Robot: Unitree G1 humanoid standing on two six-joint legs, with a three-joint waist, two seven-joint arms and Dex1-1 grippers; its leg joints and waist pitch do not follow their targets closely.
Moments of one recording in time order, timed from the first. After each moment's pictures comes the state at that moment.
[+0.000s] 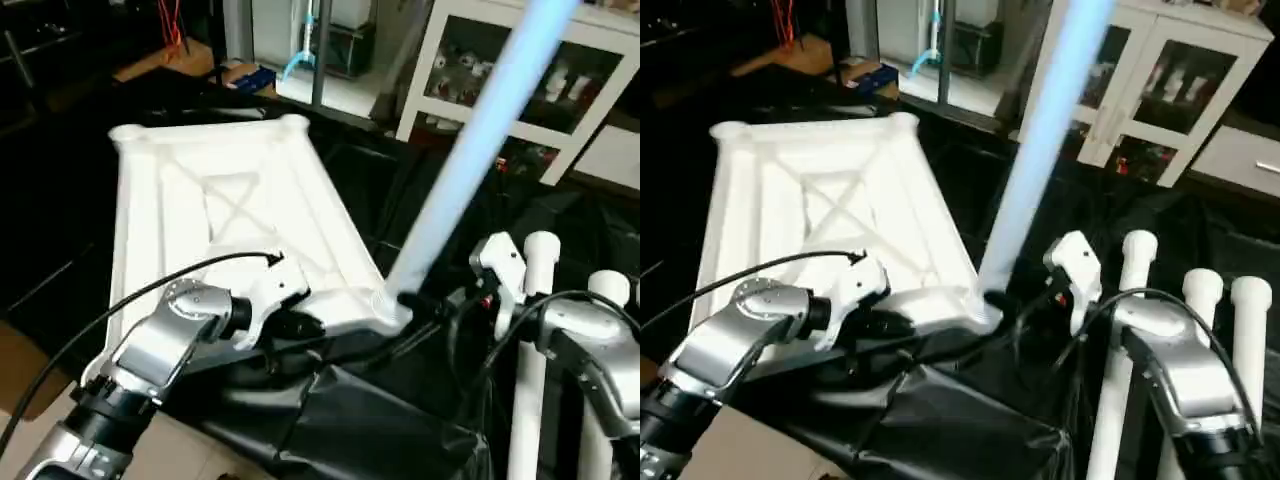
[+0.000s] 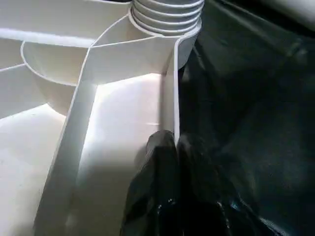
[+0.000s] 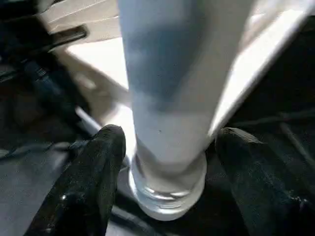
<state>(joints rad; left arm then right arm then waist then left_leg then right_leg) -0.40 0.45 -0.36 0.06 -0.10 0.55 -1.09 -0.21 -0.58 0.06 -0.03 0.36 0.42 0.97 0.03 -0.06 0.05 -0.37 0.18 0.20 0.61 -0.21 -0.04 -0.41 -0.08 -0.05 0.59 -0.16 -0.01</state>
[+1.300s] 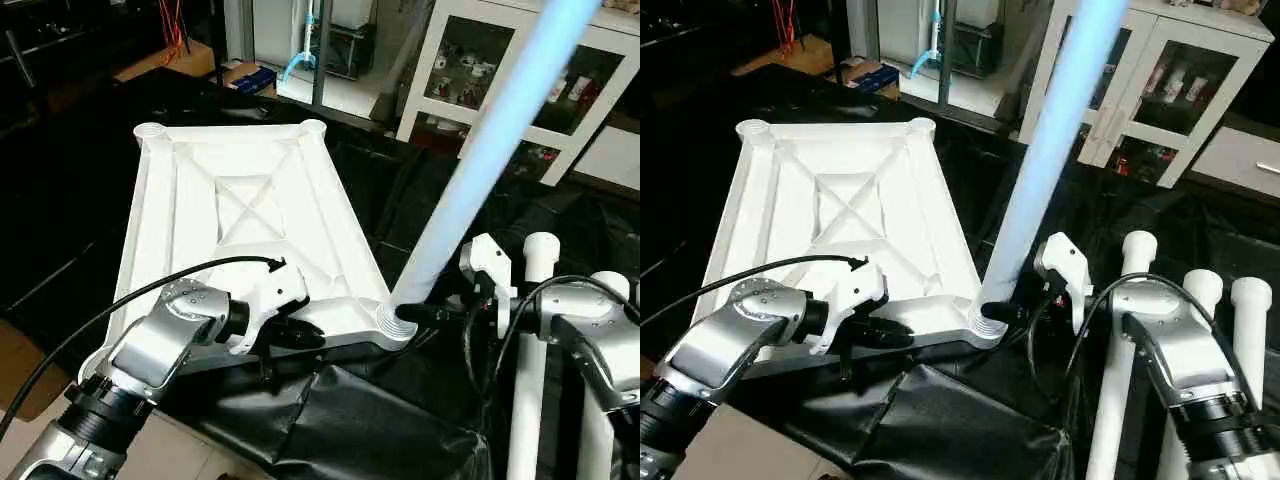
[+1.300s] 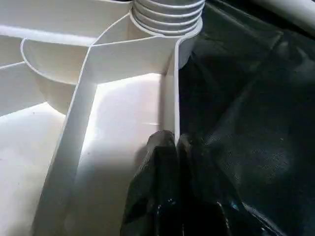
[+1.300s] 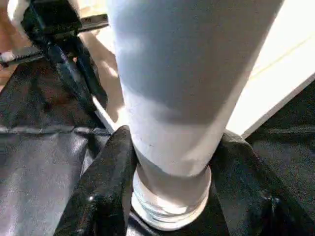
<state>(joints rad) -0.40 0.46 -0.36 0.06 -0.10 0.55 -1.10 -0.30 -0.56 0.11 0.13 0.32 0.35 1.09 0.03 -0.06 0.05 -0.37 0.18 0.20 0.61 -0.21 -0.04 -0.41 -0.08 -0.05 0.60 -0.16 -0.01</state>
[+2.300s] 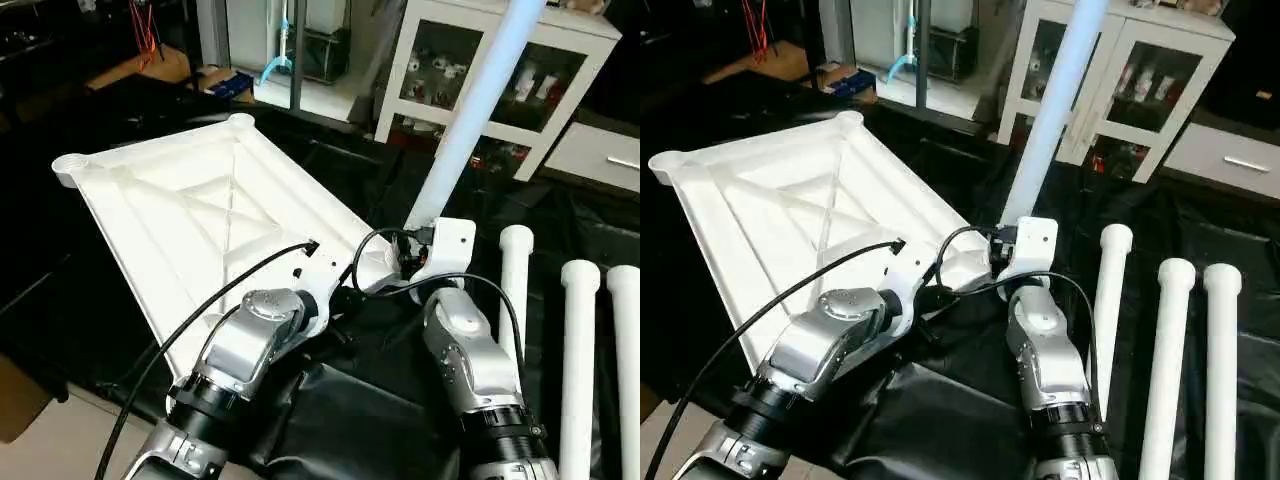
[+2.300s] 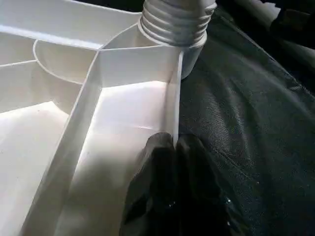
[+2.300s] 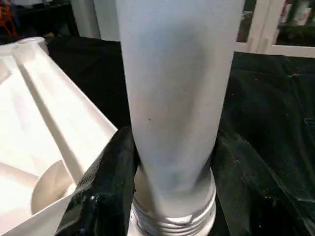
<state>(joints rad) -0.45 0.07 -0.29 0.19 -0.03 0.70 -0.51 -0.32 0.05 -0.05 0.27 0.12 0.20 -0.03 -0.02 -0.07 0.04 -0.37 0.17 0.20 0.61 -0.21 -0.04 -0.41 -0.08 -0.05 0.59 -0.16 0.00</state>
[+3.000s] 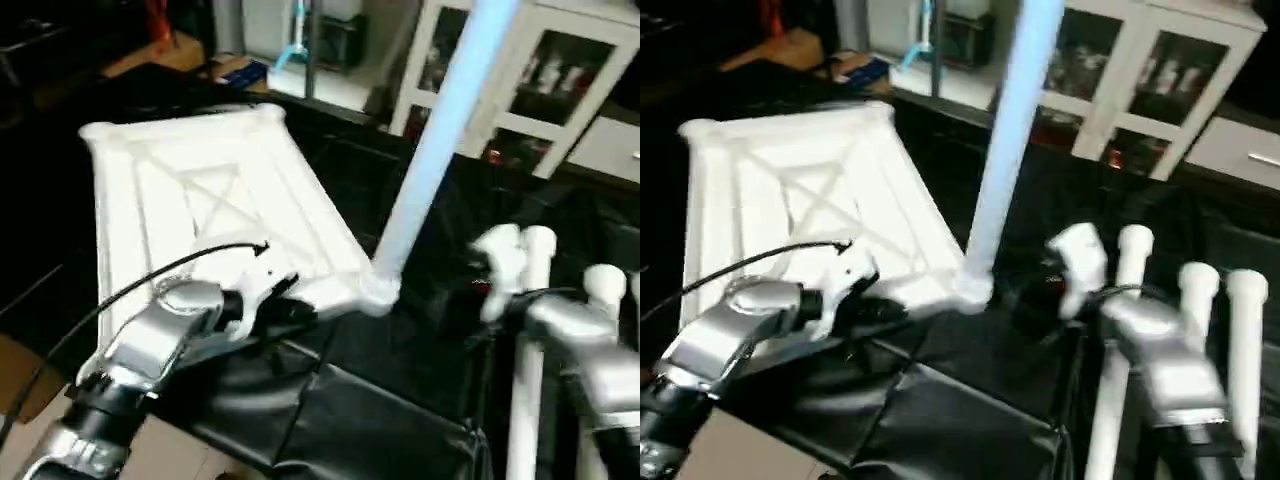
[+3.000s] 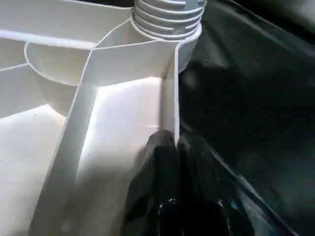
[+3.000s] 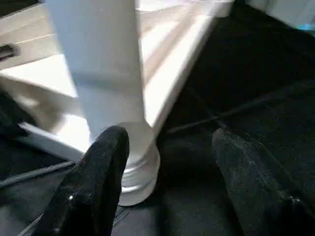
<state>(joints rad) -0.41 0.44 -0.31 0.11 -0.12 0.52 -1.03 -0.23 -0.50 -0.01 0.07 0.34 0.35 0.82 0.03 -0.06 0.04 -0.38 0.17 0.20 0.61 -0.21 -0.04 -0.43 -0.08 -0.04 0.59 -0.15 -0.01</state>
